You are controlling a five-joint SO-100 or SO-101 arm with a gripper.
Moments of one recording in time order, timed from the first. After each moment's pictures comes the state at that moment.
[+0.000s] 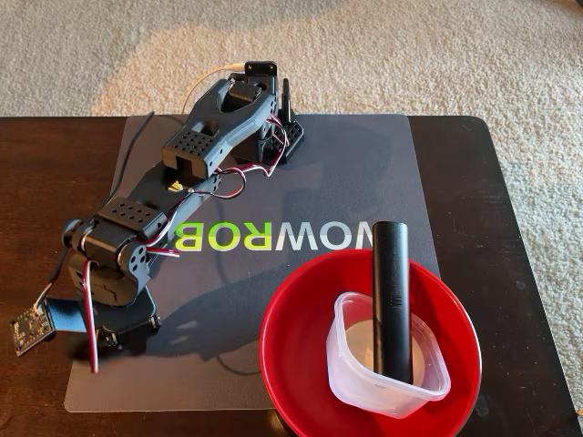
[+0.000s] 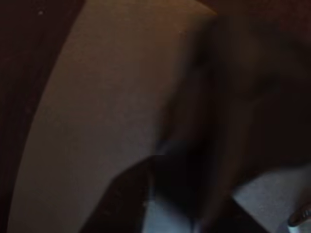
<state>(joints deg) 23.8 11.7 -12.7 97.7 49.3</state>
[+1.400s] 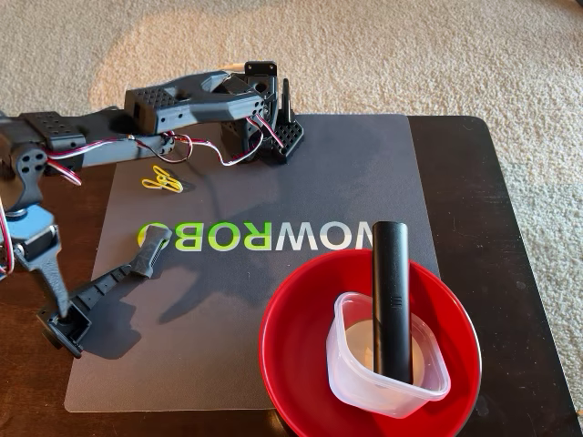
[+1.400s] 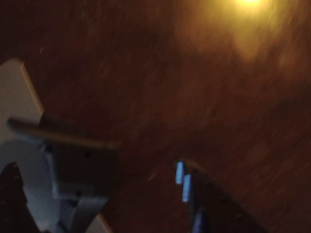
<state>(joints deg) 43.9 25.1 -11.7 91.6 108.5</state>
